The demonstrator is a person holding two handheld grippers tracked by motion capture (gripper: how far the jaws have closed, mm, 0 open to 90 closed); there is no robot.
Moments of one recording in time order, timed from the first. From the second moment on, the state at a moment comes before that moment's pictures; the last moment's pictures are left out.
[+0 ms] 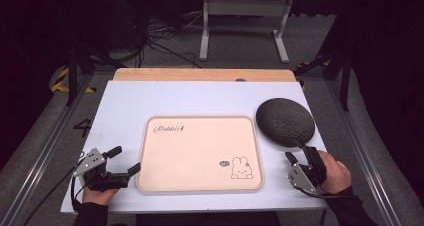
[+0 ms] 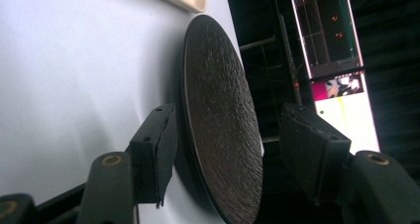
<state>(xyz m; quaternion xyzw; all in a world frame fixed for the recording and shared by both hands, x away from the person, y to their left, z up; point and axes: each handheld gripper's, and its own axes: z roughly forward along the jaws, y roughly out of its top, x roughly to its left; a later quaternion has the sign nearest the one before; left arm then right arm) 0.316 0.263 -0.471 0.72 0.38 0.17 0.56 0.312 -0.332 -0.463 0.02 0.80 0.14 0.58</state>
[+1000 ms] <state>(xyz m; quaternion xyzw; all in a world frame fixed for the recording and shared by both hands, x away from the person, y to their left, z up) 0.316 0.263 -0.471 0.72 0.38 0.17 0.56 0.337 -0.323 -0.488 -0.03 0.79 0.01 0.61</state>
